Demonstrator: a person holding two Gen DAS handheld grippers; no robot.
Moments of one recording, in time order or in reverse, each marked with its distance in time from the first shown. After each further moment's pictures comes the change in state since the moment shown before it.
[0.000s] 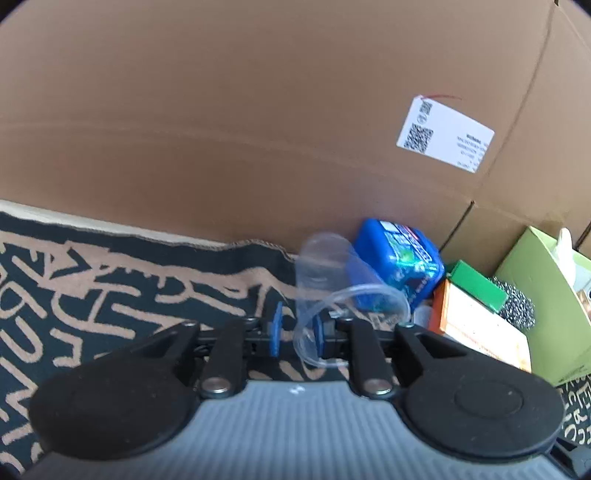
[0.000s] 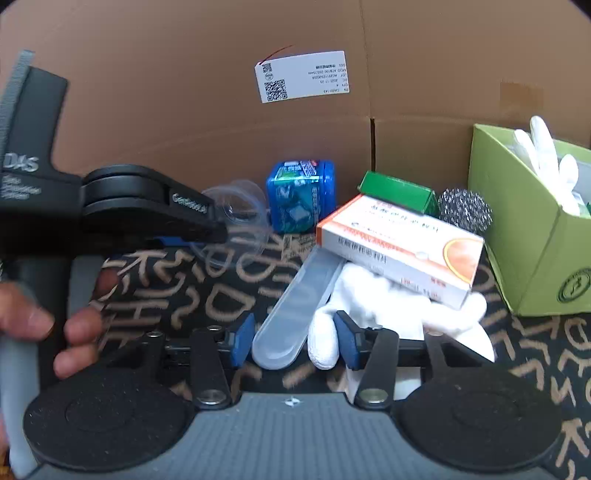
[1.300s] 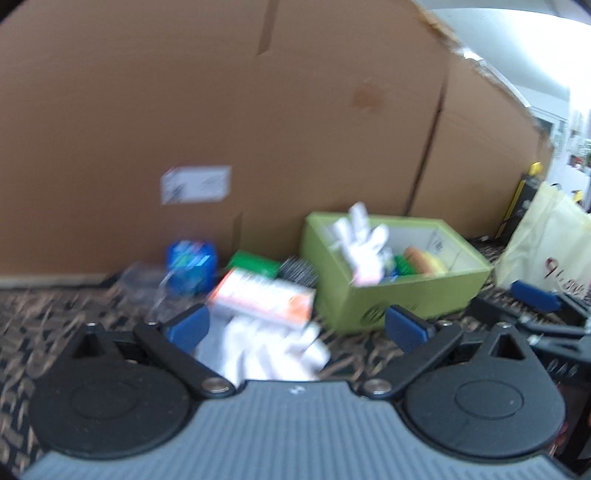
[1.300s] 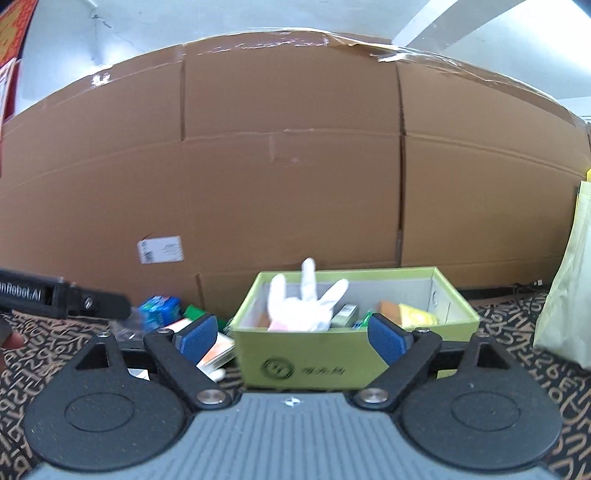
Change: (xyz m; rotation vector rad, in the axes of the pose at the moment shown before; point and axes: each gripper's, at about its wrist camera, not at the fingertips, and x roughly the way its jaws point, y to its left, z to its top) left arm -0.167 -0.124 -0.058 0.232 -0.098 -0.223; right arm -0.200 -0.156 -0.022 -0.010 -0.399 -0.152
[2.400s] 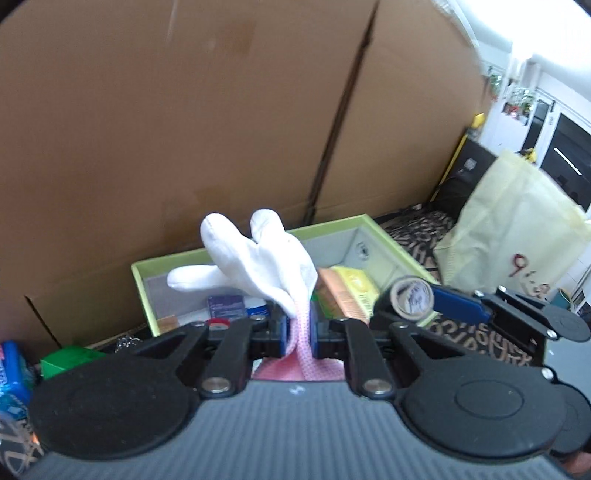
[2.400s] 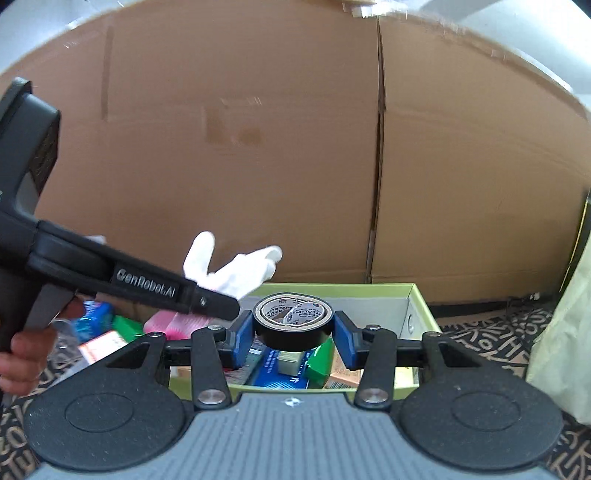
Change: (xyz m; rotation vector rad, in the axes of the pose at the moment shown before) left arm 0.190 -0.107 0.100 0.153 0.191 -0.300; right arm 0.104 -0.071 0.034 -0.025 0.093 -0.060
